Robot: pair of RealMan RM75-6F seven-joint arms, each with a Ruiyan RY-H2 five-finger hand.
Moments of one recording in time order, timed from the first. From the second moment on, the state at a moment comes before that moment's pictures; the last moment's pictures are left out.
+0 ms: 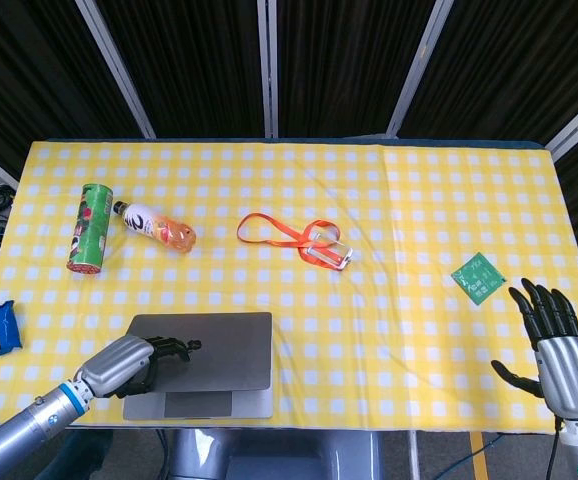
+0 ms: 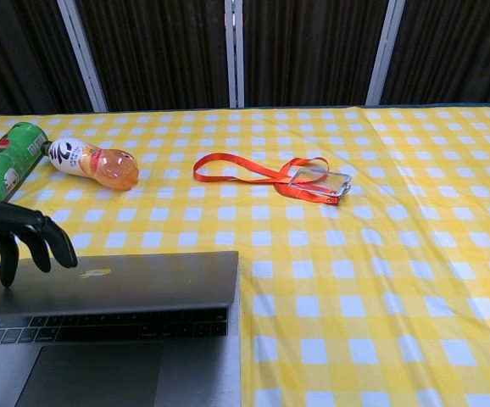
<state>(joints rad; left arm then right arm) -0.50 -1.05 0.12 -1.84 1.76 0.92 -0.38 0.04 -1.07 0.05 -1.73 -1.64 1.60 -0.03</state>
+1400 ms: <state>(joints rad) -0.21 -1.07 0.06 -1.91 1.56 1.52 0.11 0.04 -1.06 0.06 -1.73 -1.65 1.62 0.00</state>
